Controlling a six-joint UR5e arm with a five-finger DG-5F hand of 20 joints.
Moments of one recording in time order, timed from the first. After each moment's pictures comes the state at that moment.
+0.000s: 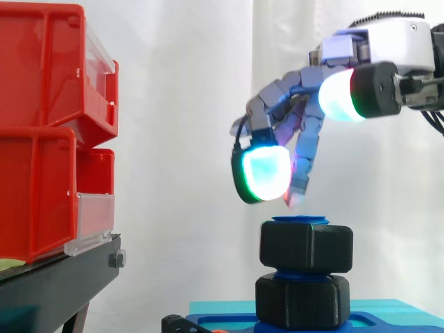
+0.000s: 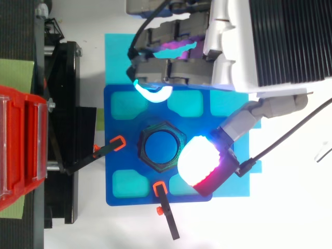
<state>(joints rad) 0.03 -2.20 -1.05 -3.06 -1.79 -1.53</state>
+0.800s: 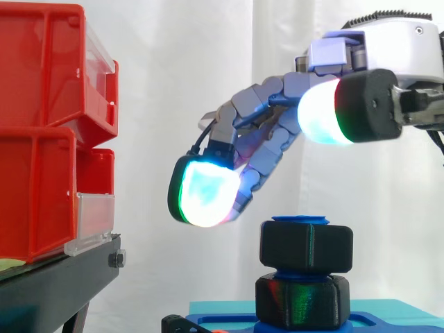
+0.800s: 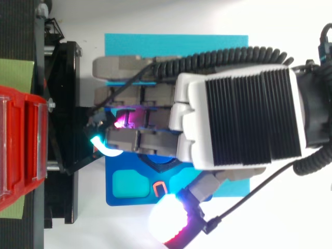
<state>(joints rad) 0.13 -2.23 -1.08 -2.98 -1.68 -1.51</state>
